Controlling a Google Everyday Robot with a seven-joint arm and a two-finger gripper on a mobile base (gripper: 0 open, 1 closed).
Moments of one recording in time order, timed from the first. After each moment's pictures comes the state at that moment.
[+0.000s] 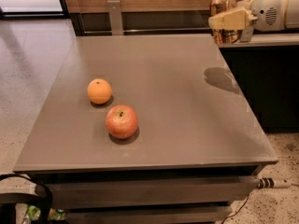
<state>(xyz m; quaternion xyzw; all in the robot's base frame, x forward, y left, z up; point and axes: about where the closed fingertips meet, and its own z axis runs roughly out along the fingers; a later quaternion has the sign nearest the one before) 0.671 -0.209 1.008 -0.36 0.73 0.23 0.53</state>
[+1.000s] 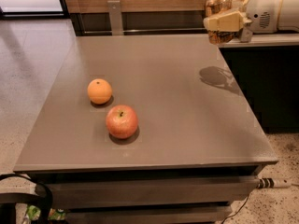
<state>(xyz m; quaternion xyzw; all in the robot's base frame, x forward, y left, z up) 0.677 -0.192 1.008 -0.40 0.69 0.23 0.56</state>
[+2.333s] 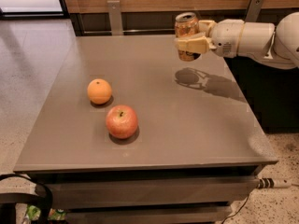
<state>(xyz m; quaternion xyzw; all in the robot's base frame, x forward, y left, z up) 0.678 -0.120 0.957 -0.43 0.61 0.28 0.60</state>
